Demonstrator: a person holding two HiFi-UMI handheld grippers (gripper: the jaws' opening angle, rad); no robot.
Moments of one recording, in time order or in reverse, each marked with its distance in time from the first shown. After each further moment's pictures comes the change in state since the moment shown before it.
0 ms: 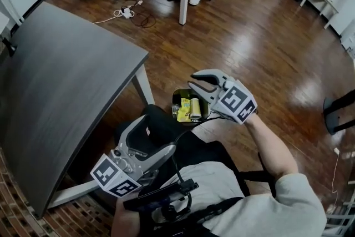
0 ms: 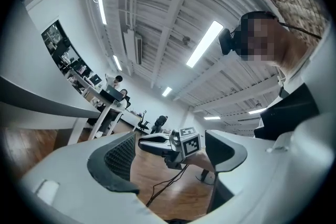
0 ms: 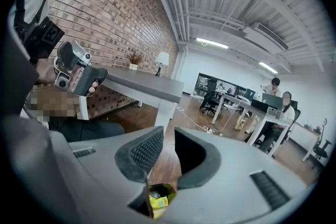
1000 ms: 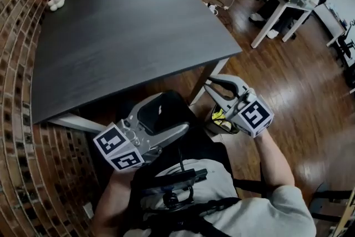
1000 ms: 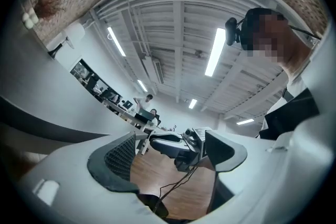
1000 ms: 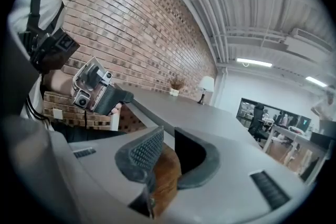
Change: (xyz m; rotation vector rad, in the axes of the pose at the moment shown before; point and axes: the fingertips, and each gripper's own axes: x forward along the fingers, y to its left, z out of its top) left arm -0.136 0.010 0.046 0.105 -0.173 0.355; right arm 0.068 0.153 0.136 -0.151 -0.290 0.403
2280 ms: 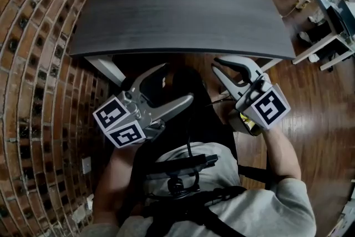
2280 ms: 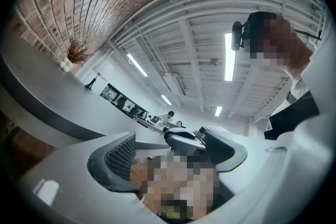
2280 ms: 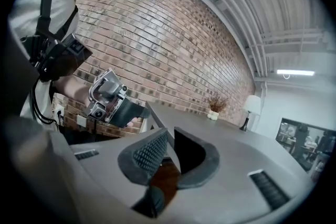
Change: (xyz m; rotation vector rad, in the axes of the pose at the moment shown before) left arm -0.135 0.025 0.031 0.059 -0.139 0.306; right arm 0.087 0.125 0.082 -0.177 -0.185 0.354
